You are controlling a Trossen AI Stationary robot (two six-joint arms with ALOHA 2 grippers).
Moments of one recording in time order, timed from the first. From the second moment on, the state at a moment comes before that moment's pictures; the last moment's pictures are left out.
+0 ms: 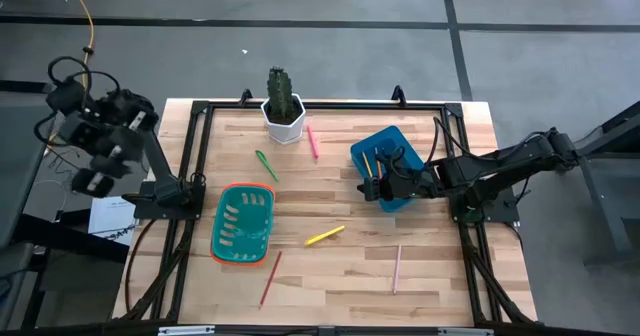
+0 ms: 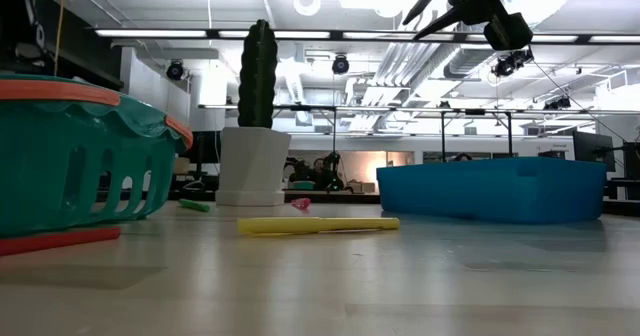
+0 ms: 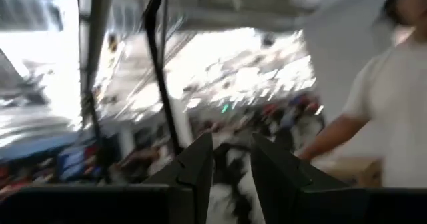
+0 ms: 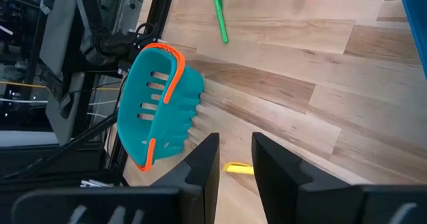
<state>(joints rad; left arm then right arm) -1.01 0.37 1.04 -0.23 -0.44 0.48 0.23 1.22 0.97 -0.43 0.36 1.39</state>
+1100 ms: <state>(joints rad) -1.01 0.21 0.69 0.31 -0.05 0.55 0.23 1.22 0.97 -0.48 0.35 1.47</state>
